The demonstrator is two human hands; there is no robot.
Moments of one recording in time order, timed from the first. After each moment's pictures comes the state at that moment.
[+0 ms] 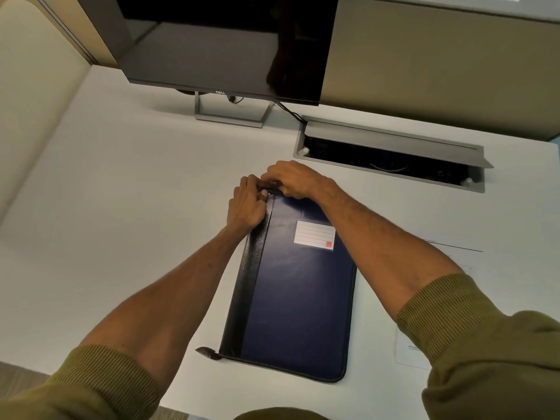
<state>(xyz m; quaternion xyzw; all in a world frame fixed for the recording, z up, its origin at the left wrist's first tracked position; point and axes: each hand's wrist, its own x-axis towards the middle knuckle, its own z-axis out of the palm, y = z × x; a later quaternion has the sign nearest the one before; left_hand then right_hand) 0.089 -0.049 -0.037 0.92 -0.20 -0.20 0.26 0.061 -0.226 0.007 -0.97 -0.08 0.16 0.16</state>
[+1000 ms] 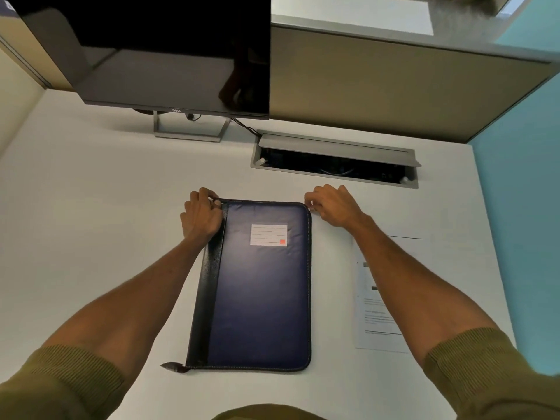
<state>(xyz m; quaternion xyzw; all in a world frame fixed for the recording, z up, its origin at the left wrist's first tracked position) 0.073 -0.042 -0.022 0.95 -0.14 -0.17 0.24 -0.108 -0.327 0.011 -0.98 0.13 0.12 0.06</state>
